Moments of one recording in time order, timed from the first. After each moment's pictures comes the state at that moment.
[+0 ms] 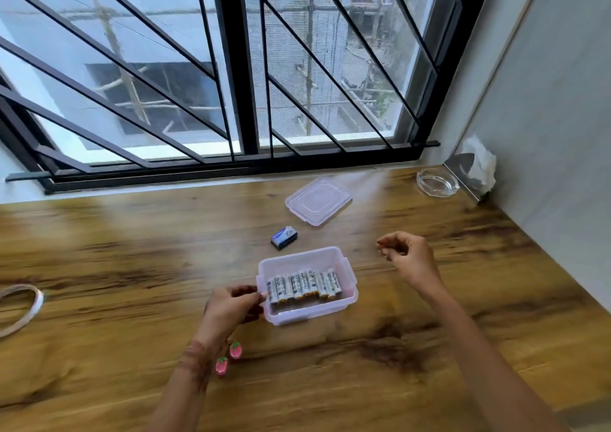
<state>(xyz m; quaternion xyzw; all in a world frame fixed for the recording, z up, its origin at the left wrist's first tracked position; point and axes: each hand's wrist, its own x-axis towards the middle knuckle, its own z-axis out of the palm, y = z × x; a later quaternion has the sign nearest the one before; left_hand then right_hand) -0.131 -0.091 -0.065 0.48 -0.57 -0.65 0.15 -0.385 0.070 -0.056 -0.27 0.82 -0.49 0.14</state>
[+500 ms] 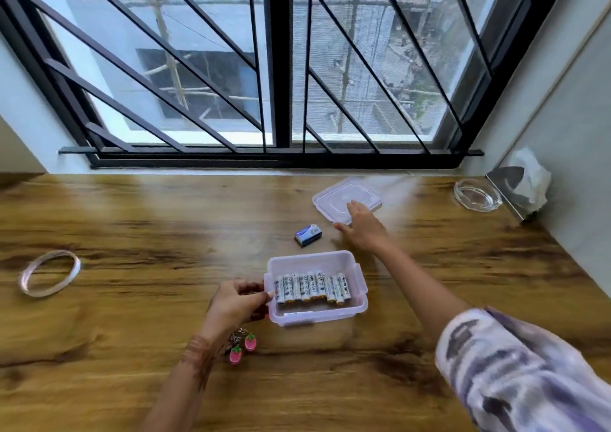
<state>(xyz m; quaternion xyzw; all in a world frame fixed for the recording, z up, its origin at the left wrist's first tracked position) -0.113 -0.096 -0.064 0.48 -0.57 -0.64 0.17 -0.387 -0.066 -0.064 -0.47 0.86 -0.15 0.13</state>
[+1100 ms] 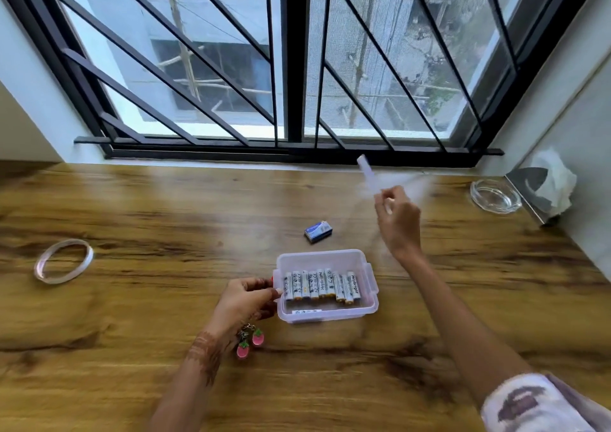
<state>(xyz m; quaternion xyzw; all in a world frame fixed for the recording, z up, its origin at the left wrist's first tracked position) -0.110 -0.094 -0.065 0.48 -0.52 -0.69 0.17 -0.378 -0.042 -0.043 -0.39 0.79 -0.47 -0.08</state>
